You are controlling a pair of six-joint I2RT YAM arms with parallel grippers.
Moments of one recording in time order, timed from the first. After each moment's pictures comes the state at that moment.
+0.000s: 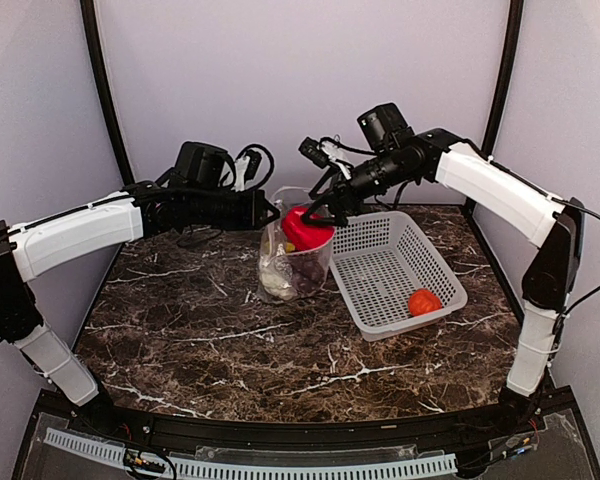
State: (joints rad) left arm -0.71 1.57 1.39 -0.32 0.17 -0.46; right arm 0.68 1.88 1.96 -0.82 -0.67 -0.41
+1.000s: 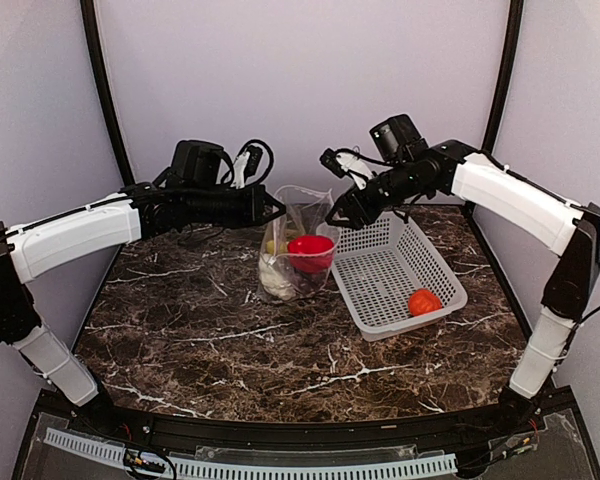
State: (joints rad) left arm -0.71 1.56 1.37 -0.25 0.25 -0.51; right arm 0.67 1.75 1.76 -0.78 -0.32 -0.23
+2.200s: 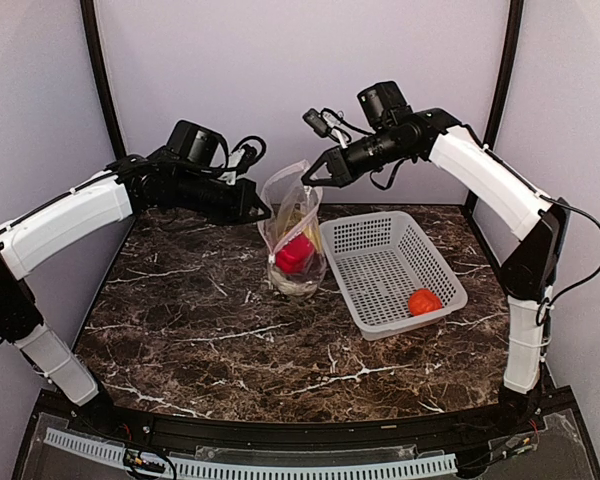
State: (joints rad) left arm -0.68 1.59 1.58 -0.64 0.26 -0.47; right arm 0.65 2.01 2.27 -0.92 -0.67 -0.07
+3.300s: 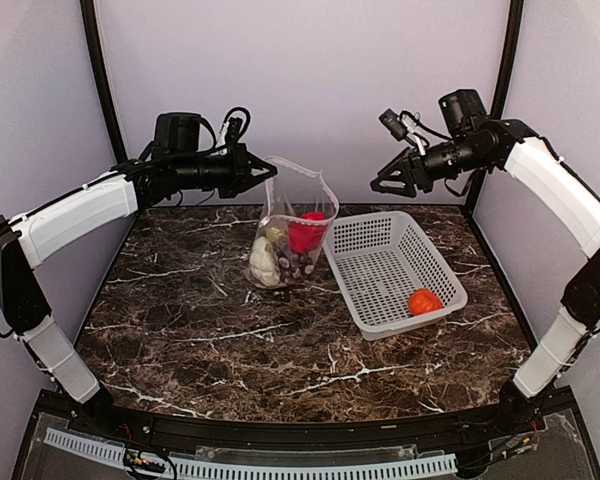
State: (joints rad) left arm -0.55 1.63 1.53 -0.20 0.49 -0.74; right arm 0.41 1.63 1.83 -0.91 -0.74 -0.33
